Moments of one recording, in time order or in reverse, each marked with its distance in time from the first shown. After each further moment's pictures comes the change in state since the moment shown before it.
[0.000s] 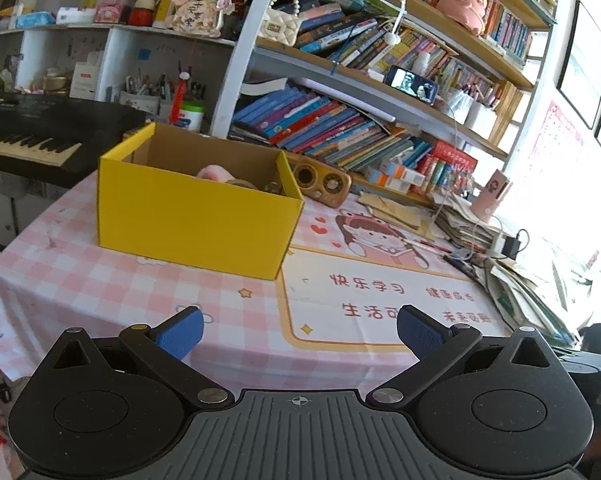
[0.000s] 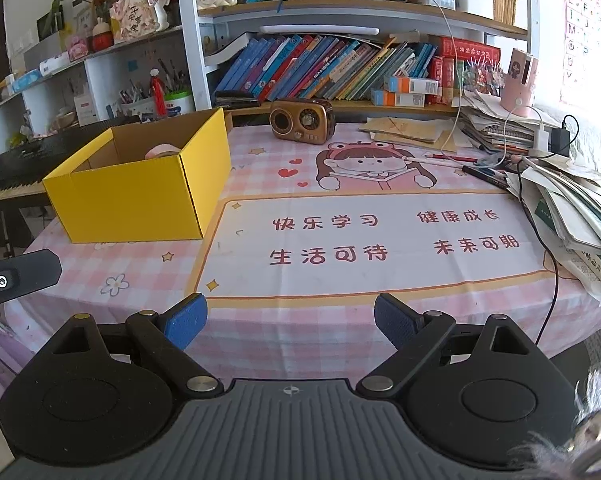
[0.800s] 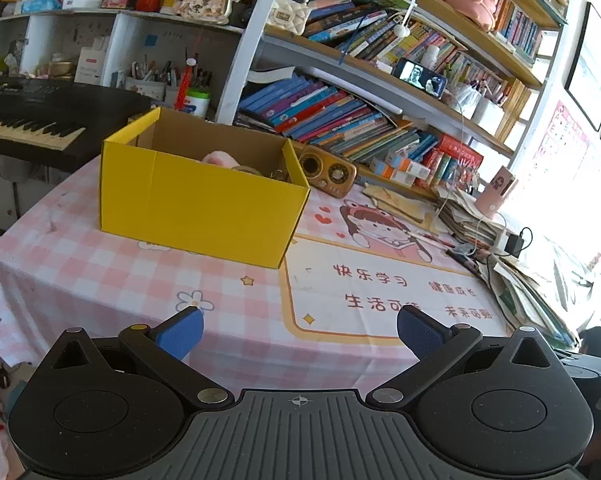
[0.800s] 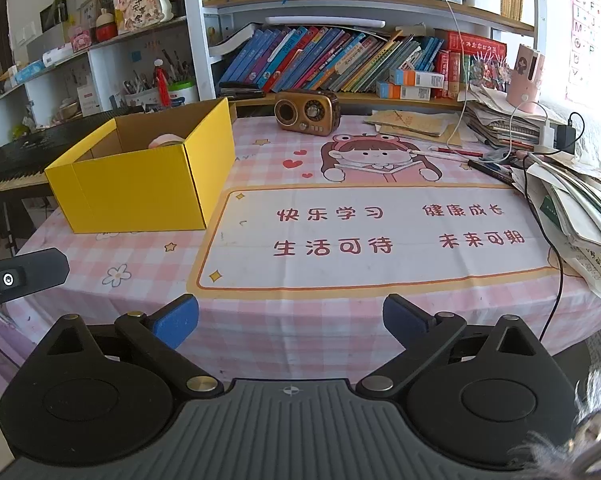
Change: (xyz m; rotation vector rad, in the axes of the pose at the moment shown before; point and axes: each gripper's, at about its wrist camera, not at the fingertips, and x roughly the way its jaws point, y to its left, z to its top) left arm 0.004 0.004 -0.003 -0.031 0.029 0.014; right arm 0.005 0.001 -0.003 -0.013 0.024 0.010
